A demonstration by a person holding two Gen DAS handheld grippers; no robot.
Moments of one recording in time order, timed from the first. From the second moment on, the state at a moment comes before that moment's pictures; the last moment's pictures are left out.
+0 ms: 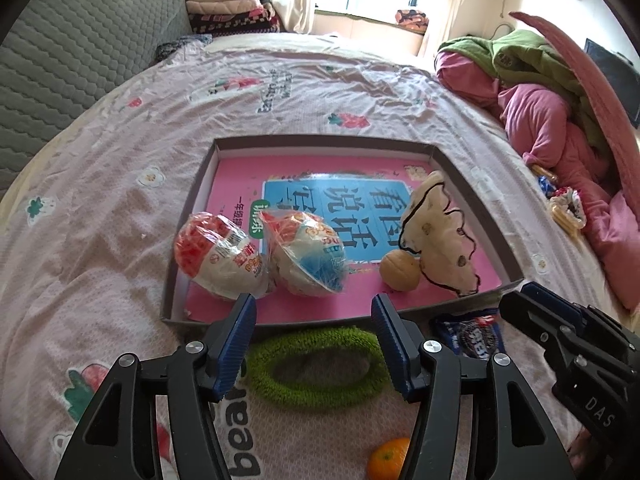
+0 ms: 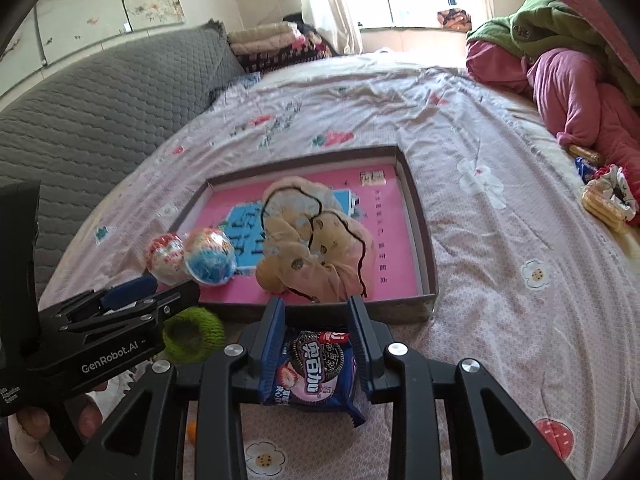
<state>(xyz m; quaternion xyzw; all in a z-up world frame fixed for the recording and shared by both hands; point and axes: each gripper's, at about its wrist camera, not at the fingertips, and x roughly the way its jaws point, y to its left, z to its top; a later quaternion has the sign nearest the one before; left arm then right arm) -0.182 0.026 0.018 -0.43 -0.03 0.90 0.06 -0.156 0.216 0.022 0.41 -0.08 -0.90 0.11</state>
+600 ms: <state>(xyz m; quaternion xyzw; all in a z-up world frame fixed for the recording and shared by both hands) -0.137 0.028 0.036 -0.41 -0.04 0.91 0.07 -0.119 0.224 0.039 0.37 -0.09 -0.92 0.10</state>
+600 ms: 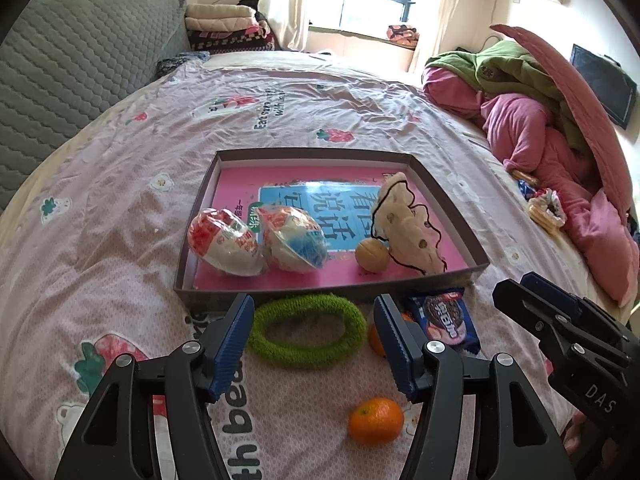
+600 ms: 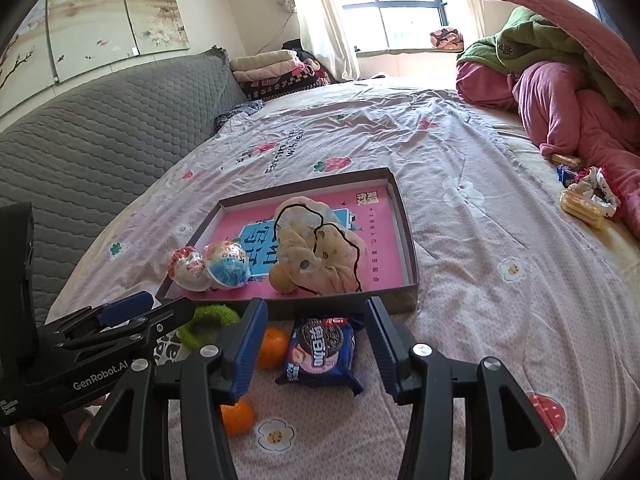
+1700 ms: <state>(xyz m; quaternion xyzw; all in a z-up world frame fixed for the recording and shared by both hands) -0.081 0.034 0.007 -0.41 -0.01 0.91 0.09 -0.073 0.210 0.023 0.37 -0.05 -0.92 0.10</state>
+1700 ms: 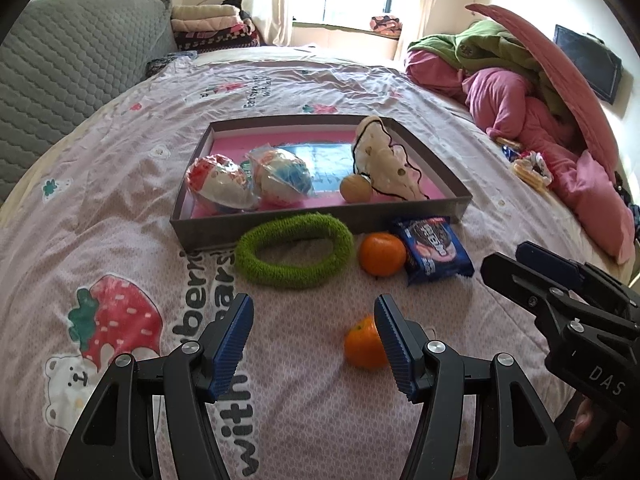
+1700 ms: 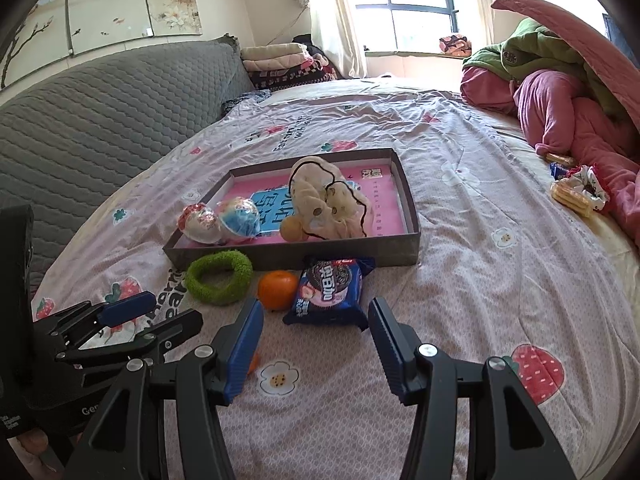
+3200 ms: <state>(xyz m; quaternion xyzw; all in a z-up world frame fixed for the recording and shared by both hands) -0.058 0.052 -0.021 -0.44 0.01 0.89 0.13 -0.058 0.202 0.007 0.39 -0.04 -0.91 0.11</state>
